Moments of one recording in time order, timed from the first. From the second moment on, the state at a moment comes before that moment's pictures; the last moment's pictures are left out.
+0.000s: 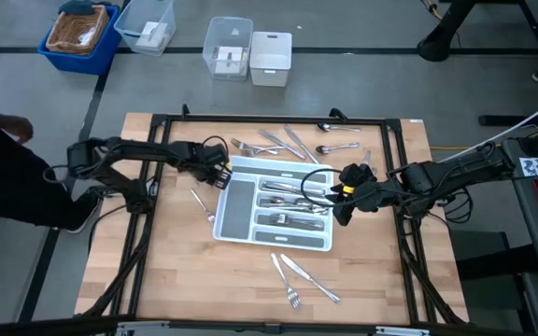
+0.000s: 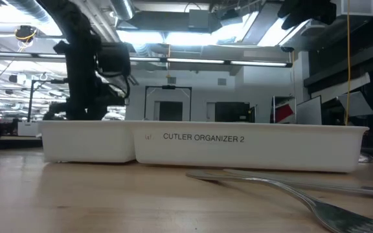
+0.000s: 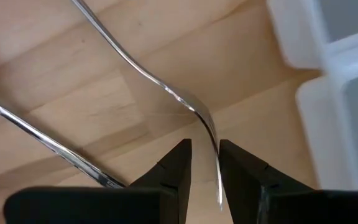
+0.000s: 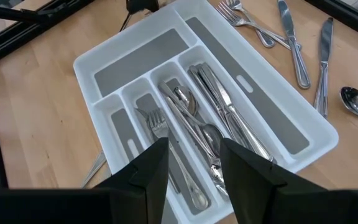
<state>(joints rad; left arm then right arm) 0.37 1.46 0.73 -0.64 -0.15 -0.75 0.33 1.16 1.18 -0.89 0.43 0.83</state>
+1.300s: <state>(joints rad) 0.03 1.39 0.90 0.01 0.25 0.10 0.33 1.16 1.18 -0.89 0.44 0.83</state>
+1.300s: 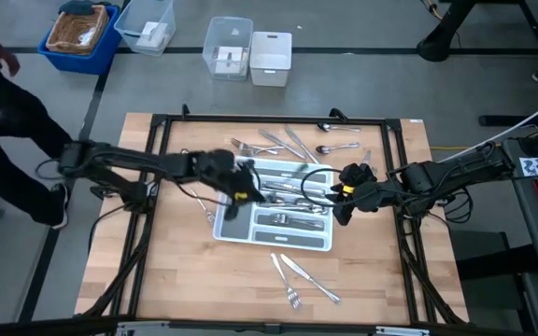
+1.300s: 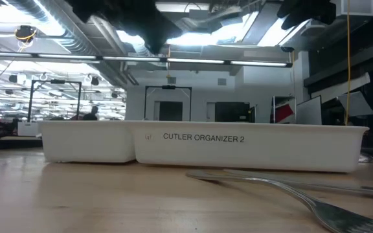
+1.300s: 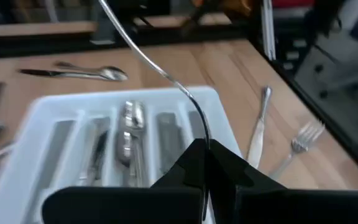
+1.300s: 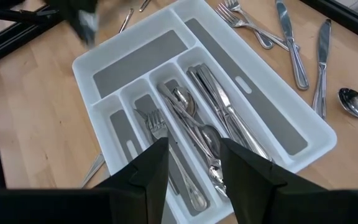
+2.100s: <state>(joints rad) -0.02 1.78 0.90 0.07 0.23 0.37 0.33 1.16 1.18 -0.89 0.43 0.83</state>
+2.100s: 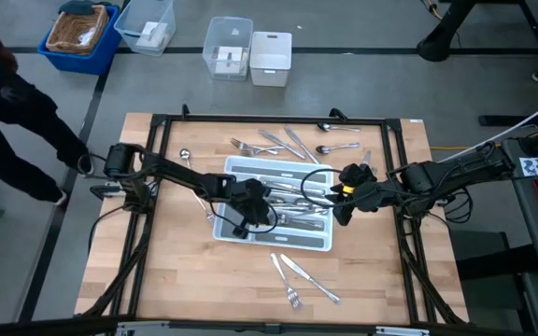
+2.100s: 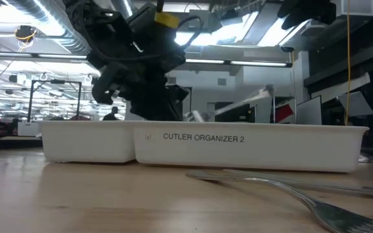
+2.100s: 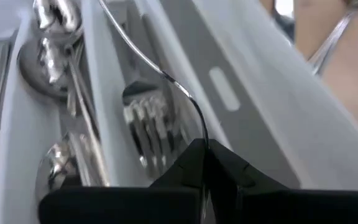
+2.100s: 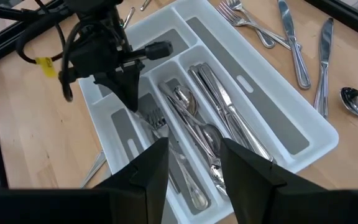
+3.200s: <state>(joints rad) -0.07 1.15 0.94 -0.96 0.09 -1.29 0.33 1.16 1.18 -0.89 0.43 0.83</state>
